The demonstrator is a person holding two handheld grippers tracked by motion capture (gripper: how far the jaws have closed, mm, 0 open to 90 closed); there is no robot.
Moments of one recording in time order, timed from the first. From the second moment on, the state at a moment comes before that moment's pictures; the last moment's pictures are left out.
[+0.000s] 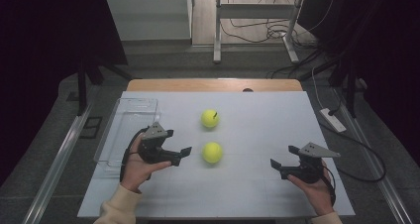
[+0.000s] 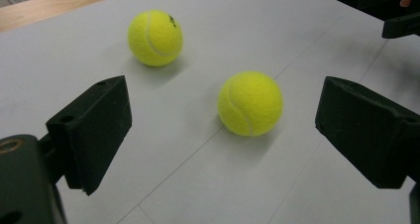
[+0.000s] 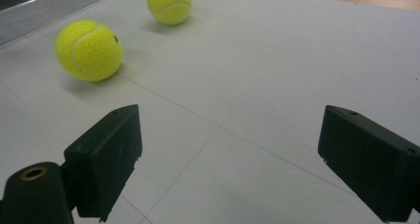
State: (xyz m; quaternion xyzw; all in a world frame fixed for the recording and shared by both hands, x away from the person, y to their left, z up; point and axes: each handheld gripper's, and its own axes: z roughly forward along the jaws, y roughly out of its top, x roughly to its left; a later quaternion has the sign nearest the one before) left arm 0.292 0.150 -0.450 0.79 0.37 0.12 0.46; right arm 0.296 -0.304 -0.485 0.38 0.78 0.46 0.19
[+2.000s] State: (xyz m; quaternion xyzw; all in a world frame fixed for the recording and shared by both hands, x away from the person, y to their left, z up) left arm 0.329 0.067 -0.469 0.85 0.32 0.08 0.40; right arm 0.297 -0.300 -0.488 0.38 0.78 0.46 0.19
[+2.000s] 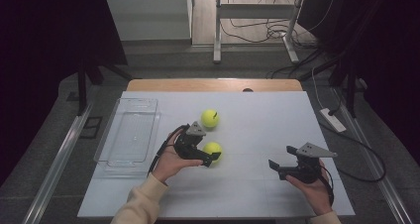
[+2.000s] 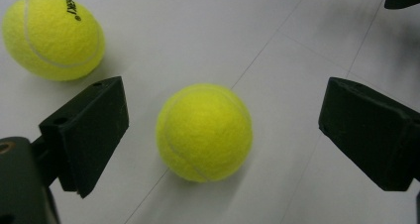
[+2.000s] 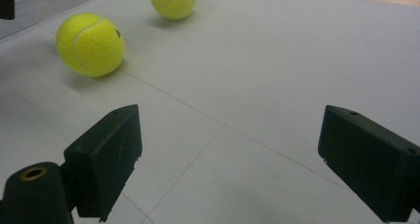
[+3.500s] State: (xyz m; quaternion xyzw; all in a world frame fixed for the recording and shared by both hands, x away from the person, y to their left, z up) left arm 0.352 0.044 -0.508 0.88 0.35 0.05 0.33; right arm 0.297 -0.299 -0.491 0.38 0.79 0.45 0.19
